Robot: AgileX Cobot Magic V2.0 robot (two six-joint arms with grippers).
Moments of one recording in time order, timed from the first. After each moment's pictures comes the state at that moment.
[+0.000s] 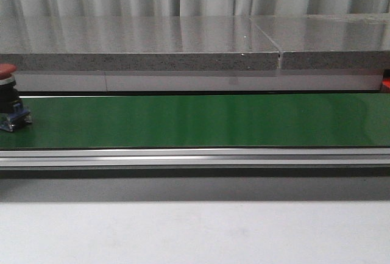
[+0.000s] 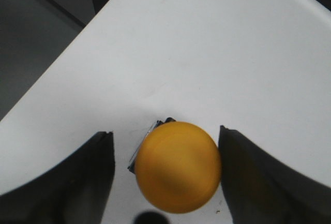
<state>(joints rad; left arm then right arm) 0.45 2.05 -1.50 -0.14 0.53 -0.04 0.10 0.35 -0.65 0.10 0.83 -0.04</state>
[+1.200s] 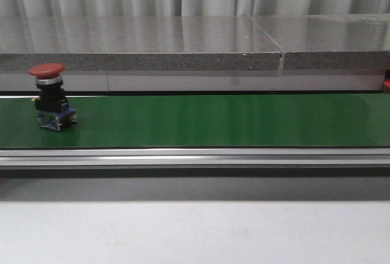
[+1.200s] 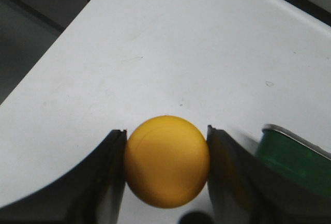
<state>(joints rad) 0.38 1.54 -1.08 -0.09 0.48 -0.03 0.10 0.35 -0.65 0.10 0.83 -0.04</state>
